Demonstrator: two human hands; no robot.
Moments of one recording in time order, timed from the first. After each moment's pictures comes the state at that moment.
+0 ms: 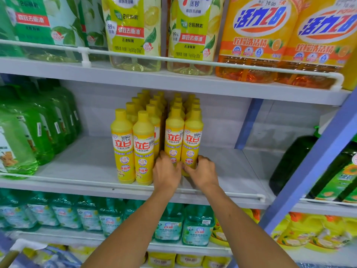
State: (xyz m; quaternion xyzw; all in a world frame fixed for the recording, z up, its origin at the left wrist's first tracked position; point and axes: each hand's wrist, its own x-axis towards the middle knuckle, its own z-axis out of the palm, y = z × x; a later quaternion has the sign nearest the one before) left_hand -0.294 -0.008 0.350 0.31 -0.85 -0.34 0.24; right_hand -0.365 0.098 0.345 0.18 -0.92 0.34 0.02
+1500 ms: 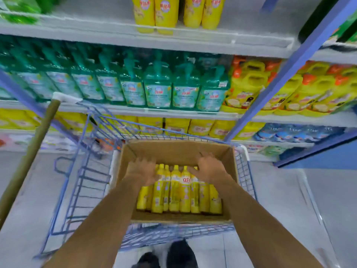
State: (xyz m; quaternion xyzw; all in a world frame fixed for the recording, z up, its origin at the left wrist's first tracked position) left_hand 0.065 0.002 0.082 0.13 -0.95 -0.04 -0.29; right_hand -0.048 0.223 0.087 0.28 -0.93 -0.01 -0.25
